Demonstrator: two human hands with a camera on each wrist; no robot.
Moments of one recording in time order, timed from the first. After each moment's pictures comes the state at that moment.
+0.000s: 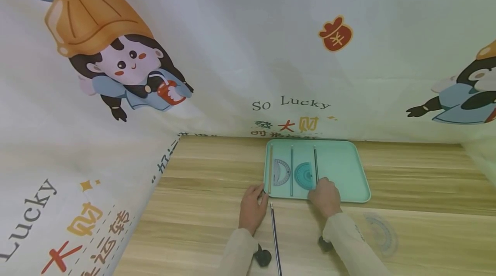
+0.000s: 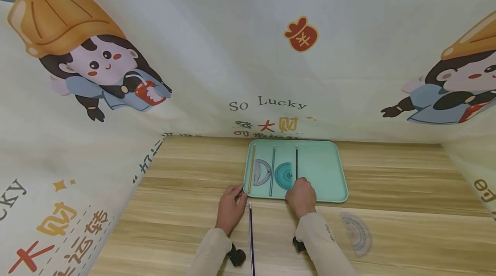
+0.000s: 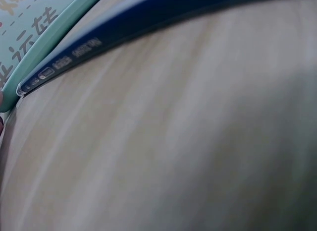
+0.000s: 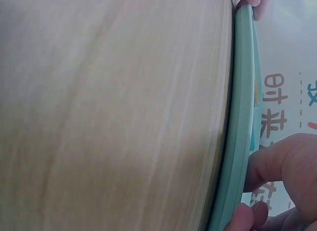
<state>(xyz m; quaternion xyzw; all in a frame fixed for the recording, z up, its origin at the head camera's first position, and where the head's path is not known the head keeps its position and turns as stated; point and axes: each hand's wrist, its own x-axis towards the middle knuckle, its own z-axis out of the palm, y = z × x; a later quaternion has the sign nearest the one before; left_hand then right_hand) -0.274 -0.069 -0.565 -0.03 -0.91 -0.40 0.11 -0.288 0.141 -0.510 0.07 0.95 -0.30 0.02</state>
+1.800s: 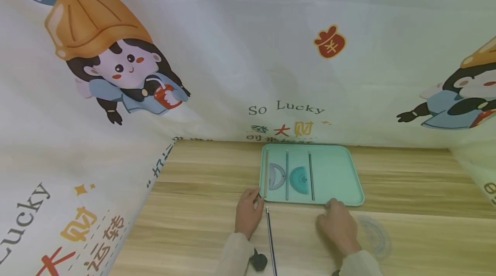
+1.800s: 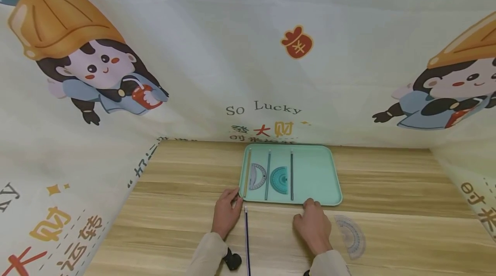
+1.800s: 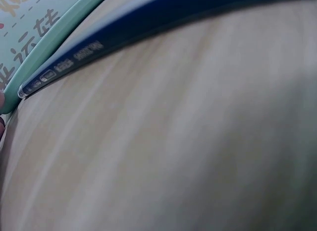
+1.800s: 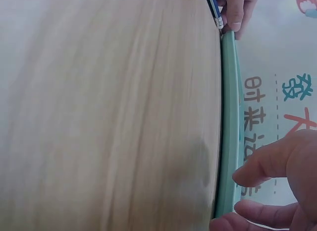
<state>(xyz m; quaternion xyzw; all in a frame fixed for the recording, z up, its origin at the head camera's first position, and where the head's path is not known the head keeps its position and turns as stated) -0.275 -0.069 -0.567 -0.02 -0.91 -0.40 0.12 -0.227 0.168 -0.505 0.09 0.96 -0.27 0.02</state>
